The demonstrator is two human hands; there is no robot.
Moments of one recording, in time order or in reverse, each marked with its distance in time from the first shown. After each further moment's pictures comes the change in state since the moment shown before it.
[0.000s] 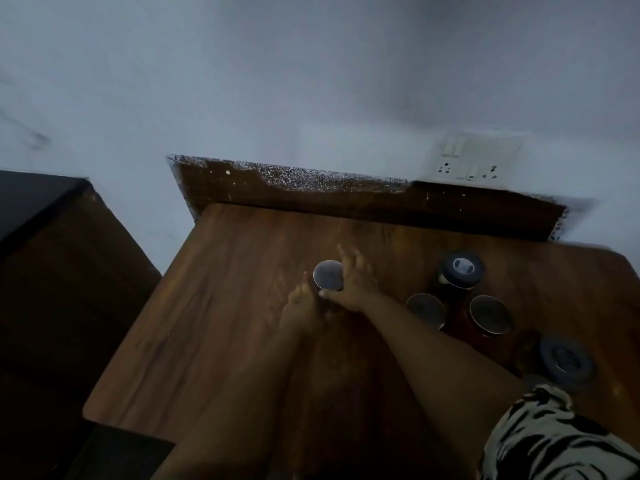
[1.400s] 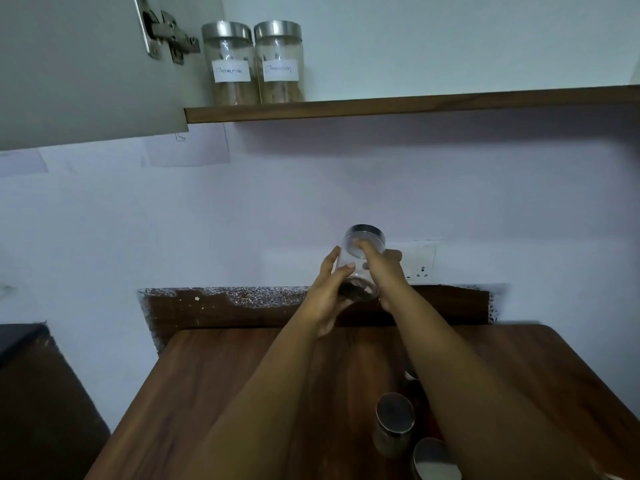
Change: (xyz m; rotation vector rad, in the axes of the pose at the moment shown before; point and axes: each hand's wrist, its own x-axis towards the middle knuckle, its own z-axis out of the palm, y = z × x) left_hand 0.038 0.205 -0.153 -1.334 -0.156 0.313; right_hand -0.044 -0.050 -0.252 1.137 0.474 0.269
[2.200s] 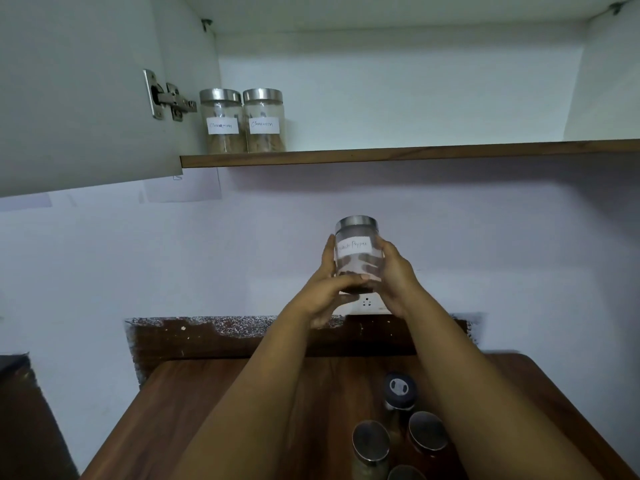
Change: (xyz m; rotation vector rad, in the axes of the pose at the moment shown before) left_hand -0.009 0.054 0.064 0.221 -0.174 0.119; right_hand -0.043 -0.053 -0.063 0.192 -0.174 -0.212
